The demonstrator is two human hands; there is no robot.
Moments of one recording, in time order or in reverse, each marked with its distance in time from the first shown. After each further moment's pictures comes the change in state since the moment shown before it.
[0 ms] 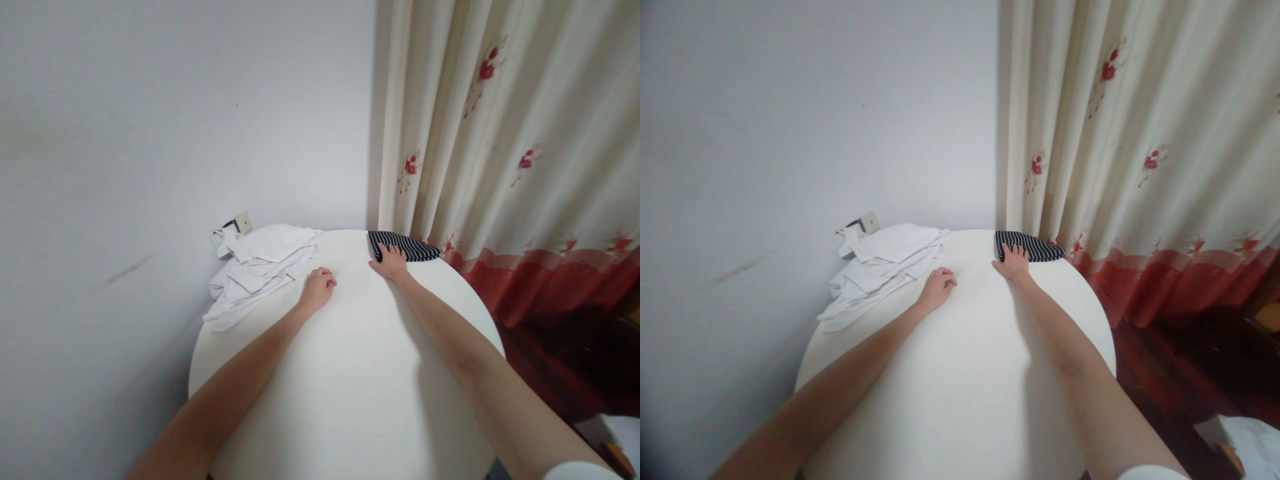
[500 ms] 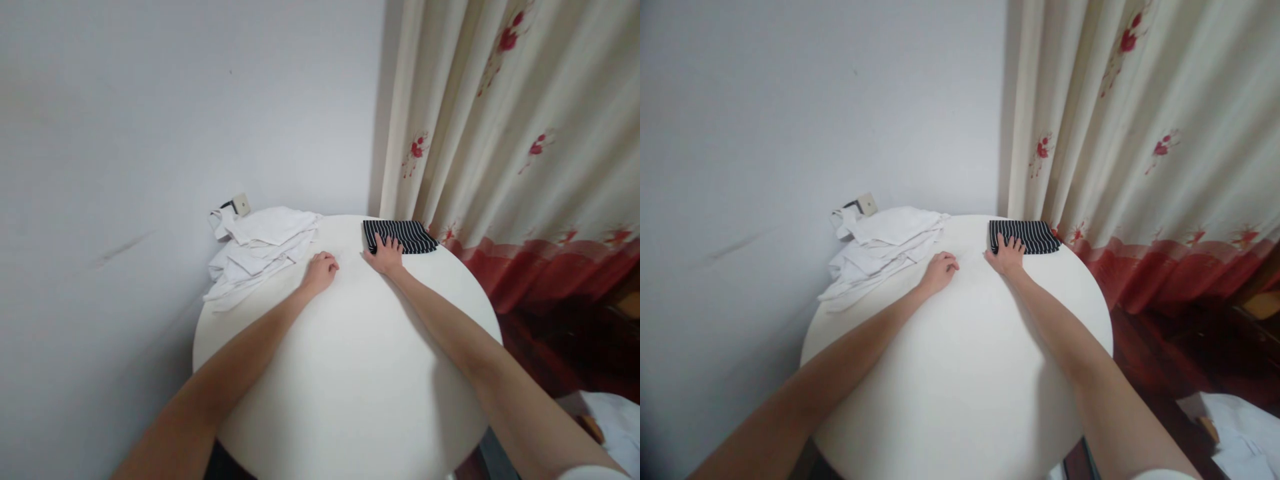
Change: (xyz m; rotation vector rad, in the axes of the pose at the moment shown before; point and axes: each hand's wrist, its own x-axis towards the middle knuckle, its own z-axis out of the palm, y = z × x) left_hand 0.002 0.002 0.006 -0.033 -0.015 0.000; right_hand -0.034 -0.026 0.003 -0.007 -0.003 0.032
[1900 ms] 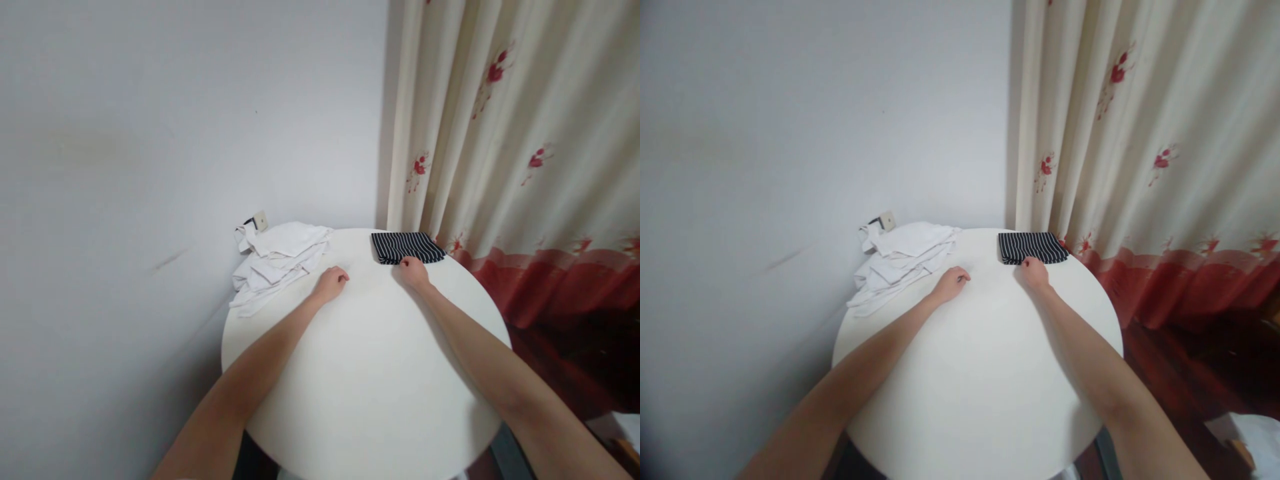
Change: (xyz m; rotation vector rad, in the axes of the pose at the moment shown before) left_hand -0.005 -0.009 -0.007 -0.068 -0.082 0.085; right_hand -0.023 0.051 -0.021 0.287 0.047 0.064
